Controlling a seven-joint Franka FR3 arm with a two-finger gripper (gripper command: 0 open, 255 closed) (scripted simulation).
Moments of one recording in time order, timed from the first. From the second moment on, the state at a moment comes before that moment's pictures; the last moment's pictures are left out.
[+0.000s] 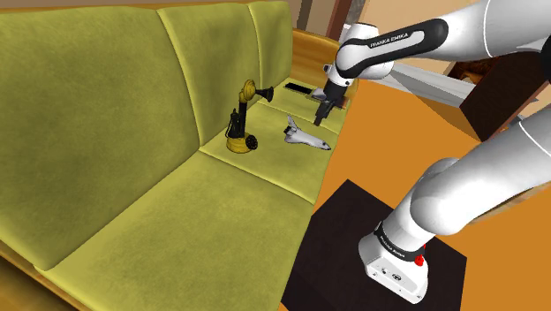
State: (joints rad) arm -0.03 -0.29 -0.32 -2.44 0.00 2.21 -0.54
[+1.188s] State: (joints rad) arm -0.07 0.27 -0.38 -2.21 0.31 2.48 -1.01
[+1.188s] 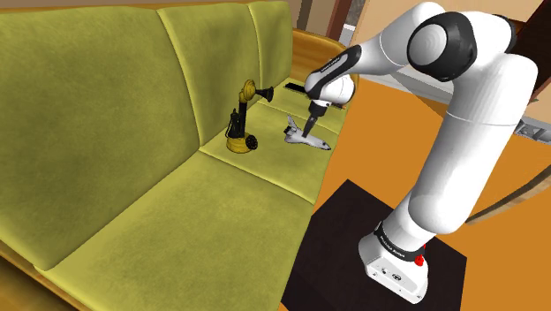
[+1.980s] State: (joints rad) arm -0.08 0.29 -0.37 -2.21 0.33 2.50 -1.03
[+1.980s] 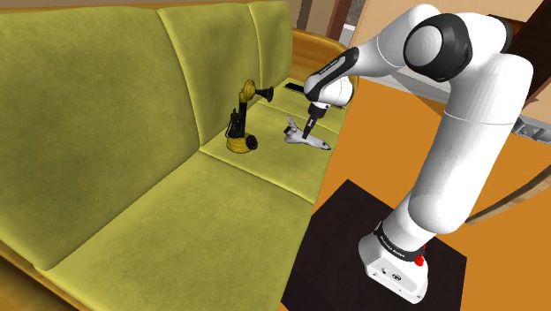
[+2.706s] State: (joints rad) arm -0.06 0.19 -0.40 -2.19 0.25 2.40 -0.96
